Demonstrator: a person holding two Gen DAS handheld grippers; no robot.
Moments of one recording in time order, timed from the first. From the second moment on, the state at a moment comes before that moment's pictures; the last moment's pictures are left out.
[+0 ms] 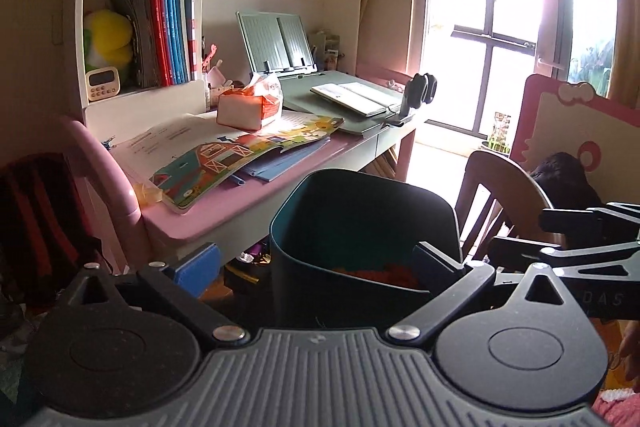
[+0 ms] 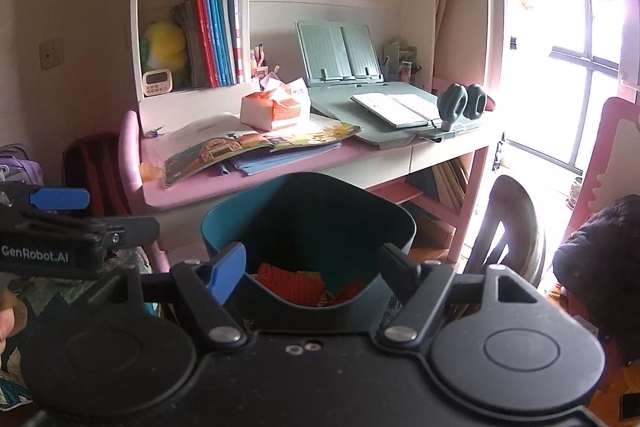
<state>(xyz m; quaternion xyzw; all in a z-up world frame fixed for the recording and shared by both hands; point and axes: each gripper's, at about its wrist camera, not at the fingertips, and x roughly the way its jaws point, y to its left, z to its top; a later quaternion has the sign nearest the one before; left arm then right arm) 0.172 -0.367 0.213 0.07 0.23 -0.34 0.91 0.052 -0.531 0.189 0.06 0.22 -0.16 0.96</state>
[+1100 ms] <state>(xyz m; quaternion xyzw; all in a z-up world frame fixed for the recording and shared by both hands) 0.140 -0.340 0.233 0.06 0.22 -0.35 0.91 0.022 -0.503 0.214 0.07 0.21 -0.13 0.97</state>
